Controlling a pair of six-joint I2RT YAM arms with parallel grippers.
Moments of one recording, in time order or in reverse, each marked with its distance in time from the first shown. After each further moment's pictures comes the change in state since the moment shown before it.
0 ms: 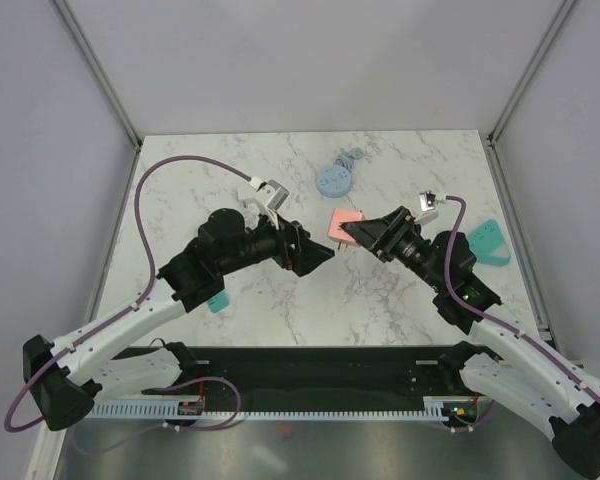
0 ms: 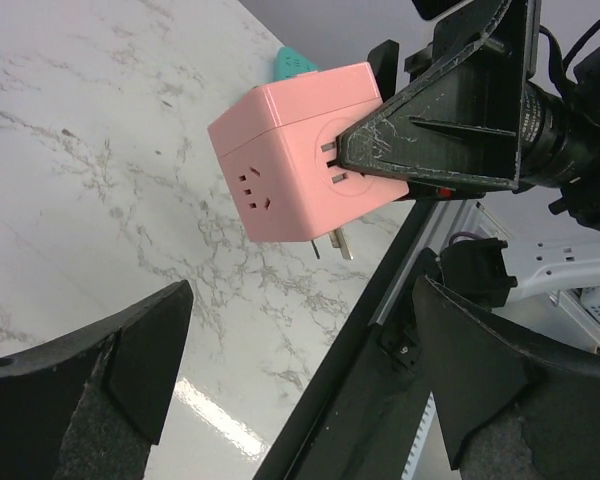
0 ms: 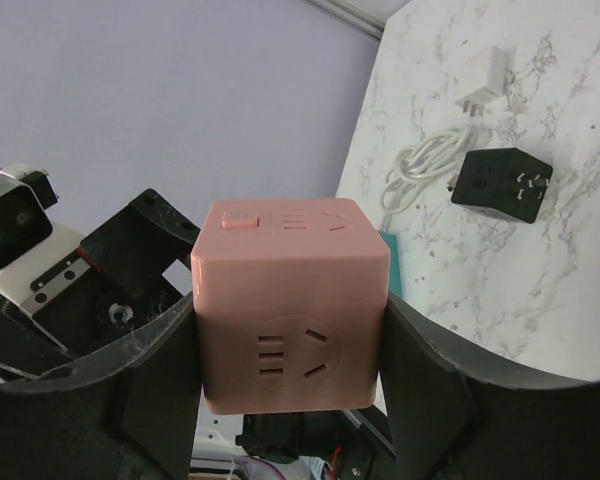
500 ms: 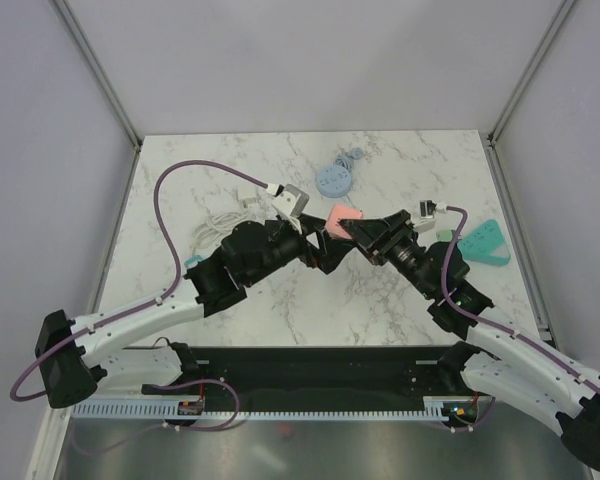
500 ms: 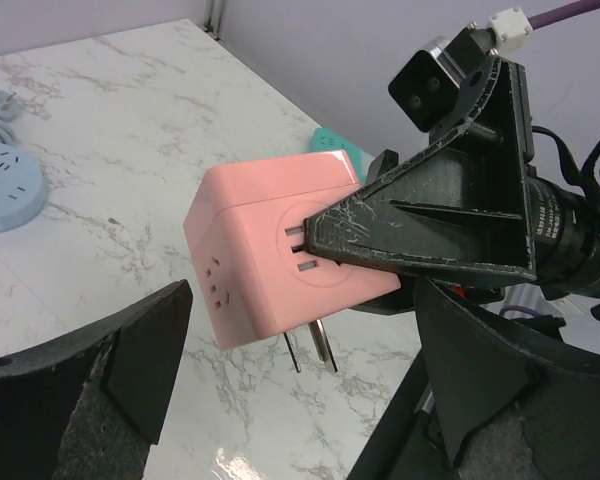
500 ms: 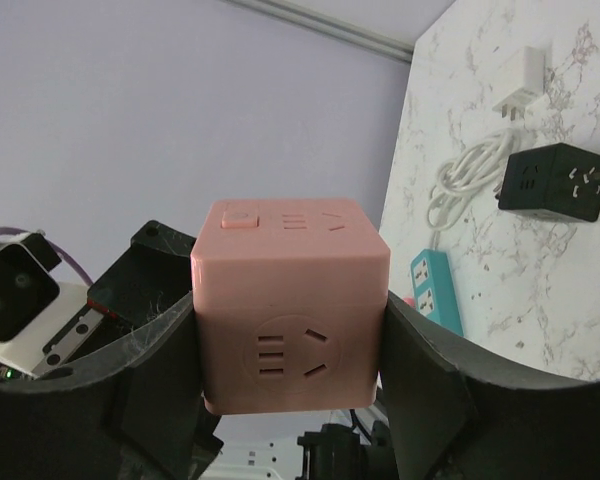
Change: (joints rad) left arm -0.190 0.104 -0.013 0.263 -0.320 0.101; right arm 0.117 -0.005 -0.062 0.129 0.174 0.171
